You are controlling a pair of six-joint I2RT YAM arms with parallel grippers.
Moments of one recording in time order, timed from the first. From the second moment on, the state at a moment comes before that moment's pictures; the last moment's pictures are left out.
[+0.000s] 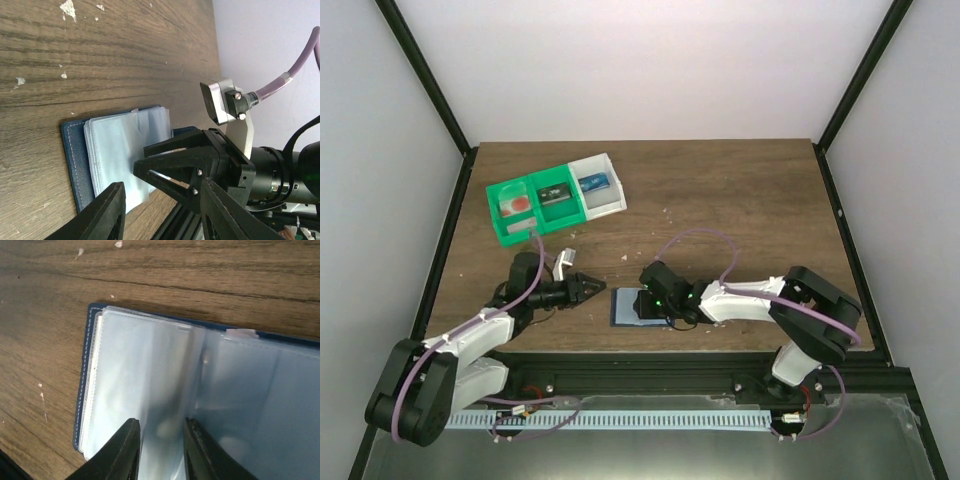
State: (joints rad) left arm -0.34 1.09 0.26 0.25 0.80 -0.83; right arm 1.00 1.59 0.71 -0.05 -0.05 0.88
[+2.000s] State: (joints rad) left arm -0.53 1.28 0.22 0.44 0.69 -0.91; right arm 0.93 1.60 0.48 0.40 -0.31 0.99
